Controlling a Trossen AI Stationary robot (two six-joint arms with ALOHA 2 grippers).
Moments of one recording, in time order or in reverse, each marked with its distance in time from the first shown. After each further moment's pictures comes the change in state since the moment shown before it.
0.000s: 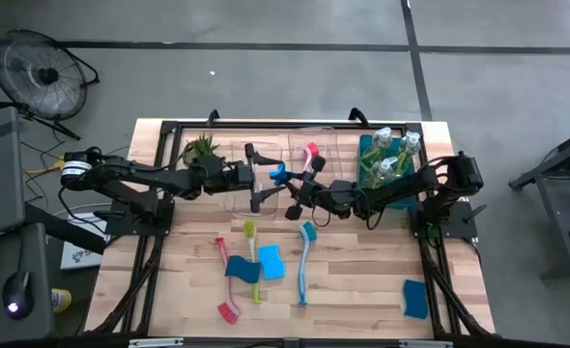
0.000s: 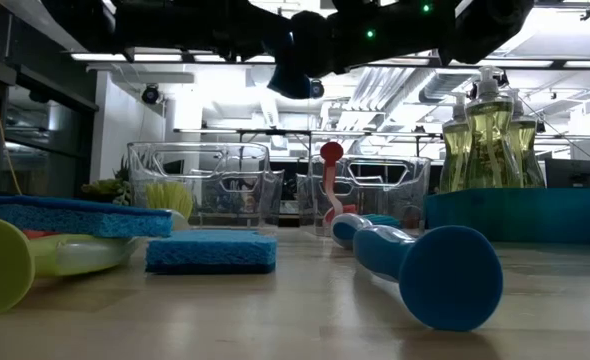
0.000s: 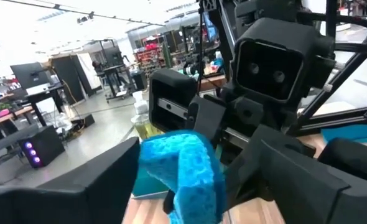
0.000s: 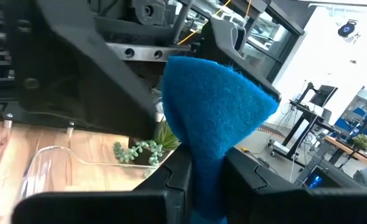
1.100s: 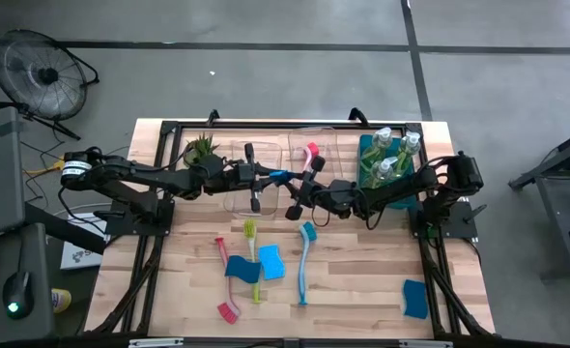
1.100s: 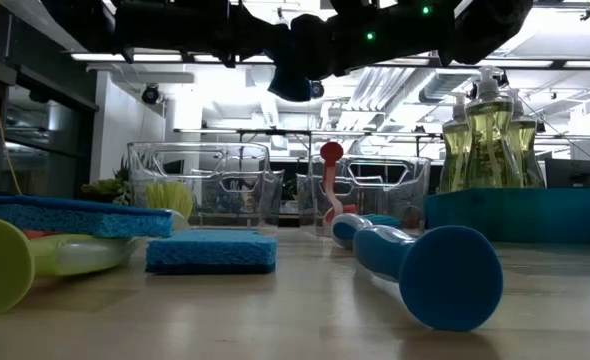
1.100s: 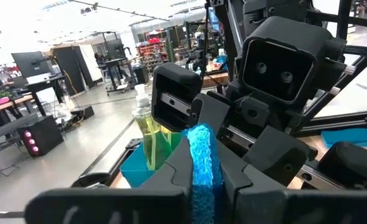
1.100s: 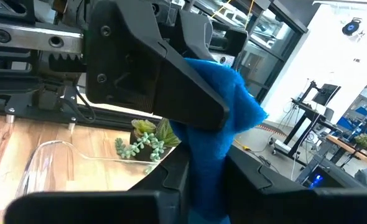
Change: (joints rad) left arm 0.000 0.000 0.000 -0.016 -0.018 -0.040; right arm 0.000 0.000 0.000 -0.017 -0.010 0.005
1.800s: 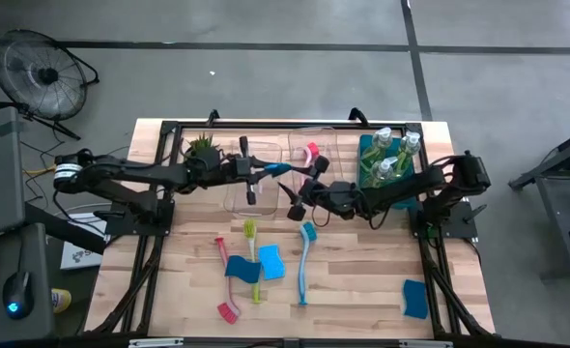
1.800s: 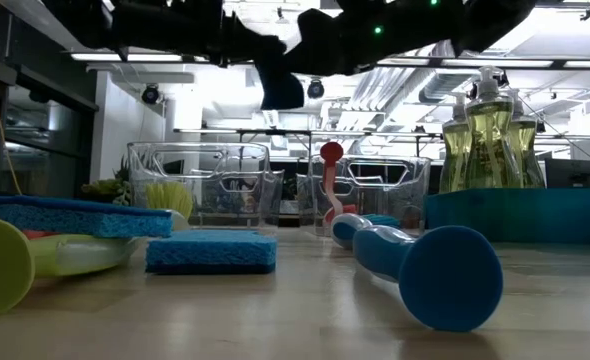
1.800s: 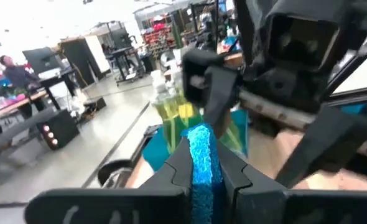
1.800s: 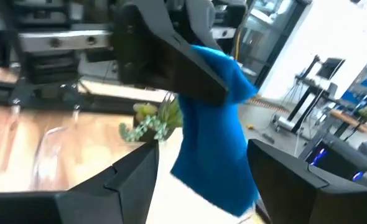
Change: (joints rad) left arm 0.071 -0.077 0.001 -0.147 0.028 0.078; right arm 0.017 -0.054 0.000 -0.149 0.058 0.110
